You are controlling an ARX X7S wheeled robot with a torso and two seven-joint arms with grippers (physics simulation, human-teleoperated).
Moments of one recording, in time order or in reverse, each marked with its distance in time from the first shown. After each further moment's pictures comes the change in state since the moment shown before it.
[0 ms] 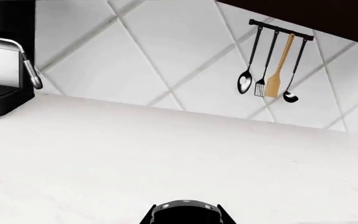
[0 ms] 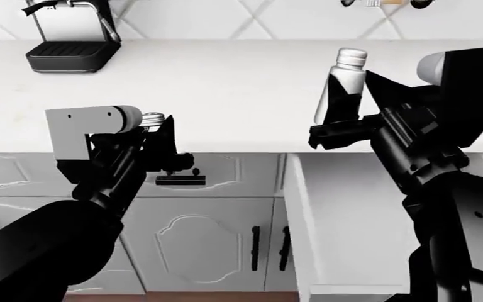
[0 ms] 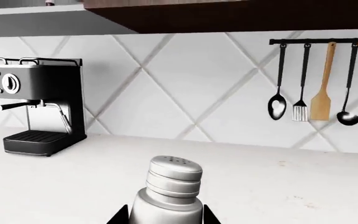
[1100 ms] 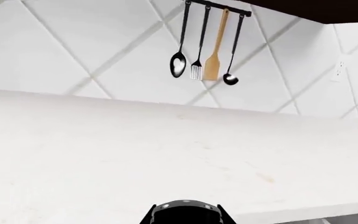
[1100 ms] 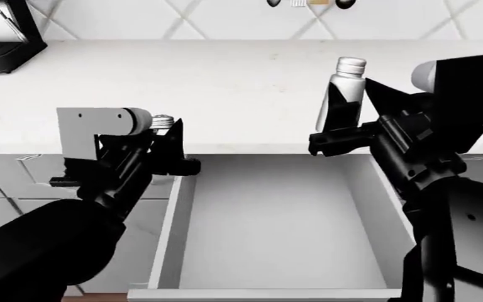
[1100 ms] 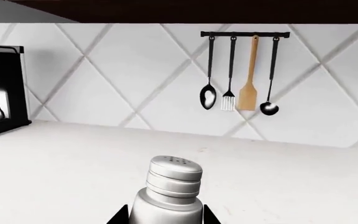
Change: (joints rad) left arm -0.027 -0.016 0.028 0.006 -0.026 -0.032 0.023; right arm -0.021 0.000 -0.045 0.003 -0.115 0.000 -0.072
